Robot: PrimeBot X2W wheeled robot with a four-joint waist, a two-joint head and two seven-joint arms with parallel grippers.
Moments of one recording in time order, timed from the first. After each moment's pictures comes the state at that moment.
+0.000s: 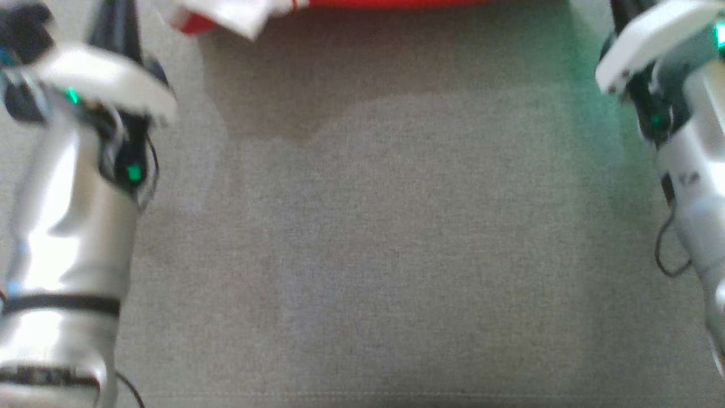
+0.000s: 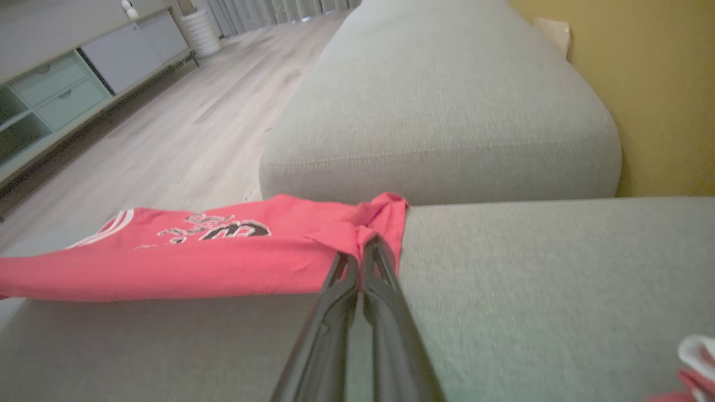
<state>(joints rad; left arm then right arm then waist) -0.91 0.19 -0.20 0.76 -0.51 -0.12 -0.25 -1.08 -0.26 0.34 1.01 0.53 0.13 0.01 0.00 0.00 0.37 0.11</state>
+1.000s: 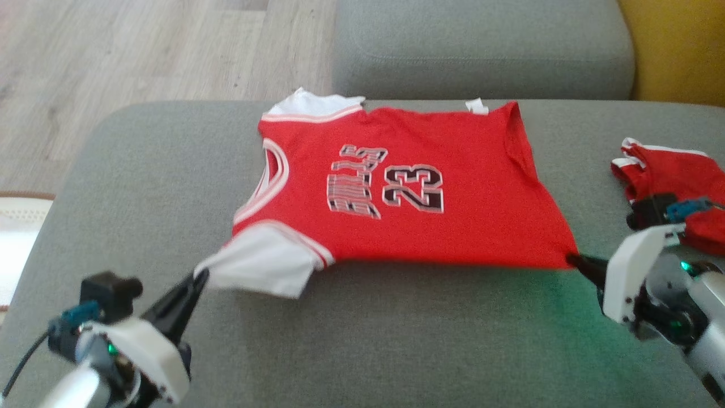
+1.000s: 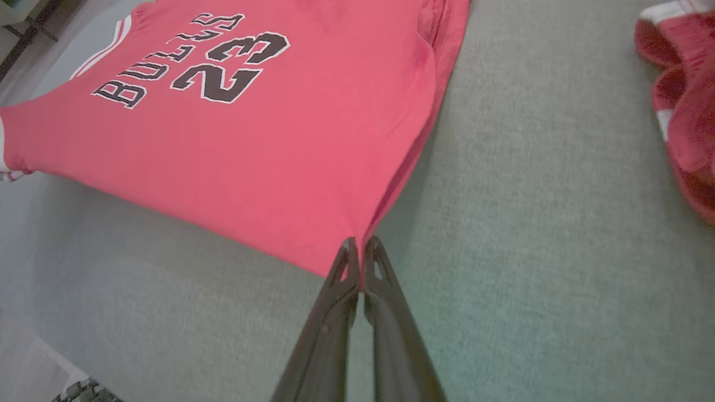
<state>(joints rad) -0.11 0.56 -0.53 0.19 -0.65 -0.09 -0.07 -0.43 -0.58 0.67 0.54 0.99 0.13 0.46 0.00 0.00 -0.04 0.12</state>
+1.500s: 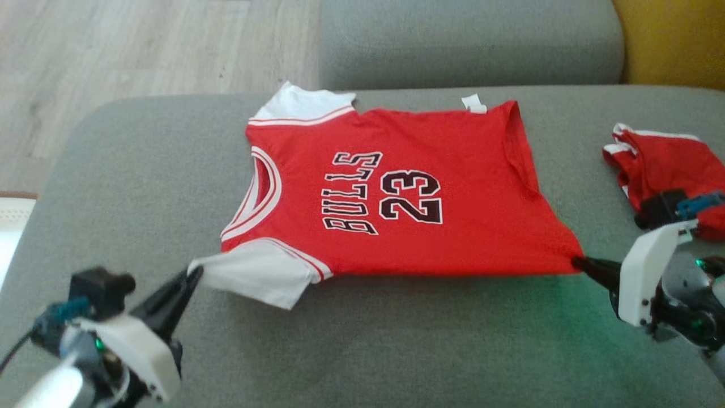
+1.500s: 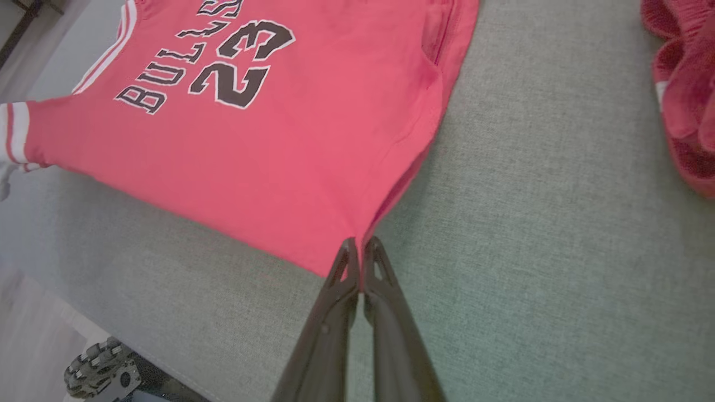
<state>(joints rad) -0.04 0.64 -0.51 0.01 -0.66 -0.03 0.00 -0.34 -0.66 0.59 0.34 0.99 0.13 0.60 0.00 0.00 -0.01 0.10</state>
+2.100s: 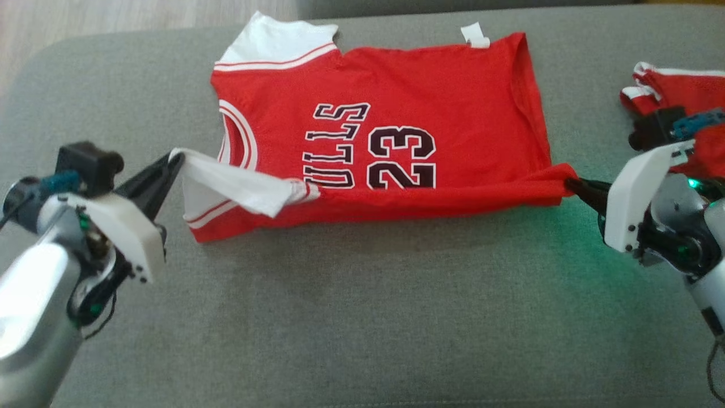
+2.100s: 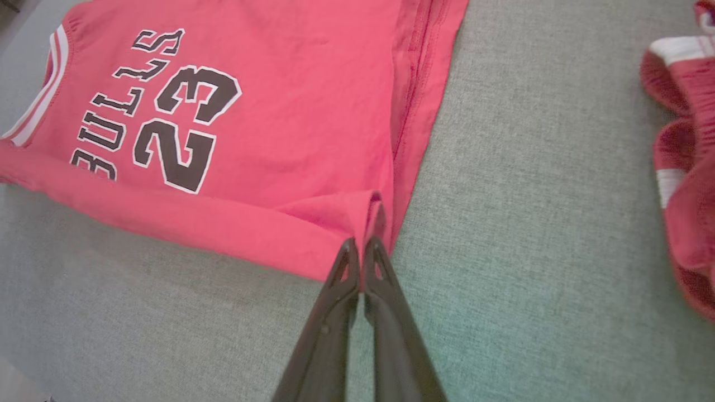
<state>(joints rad) -0.47 0.60 -0.58 0.26 -0.58 -0.11 0.05 -0.54 -0.55 0.49 0.40 0.83 0.13 0.67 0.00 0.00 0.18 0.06</state>
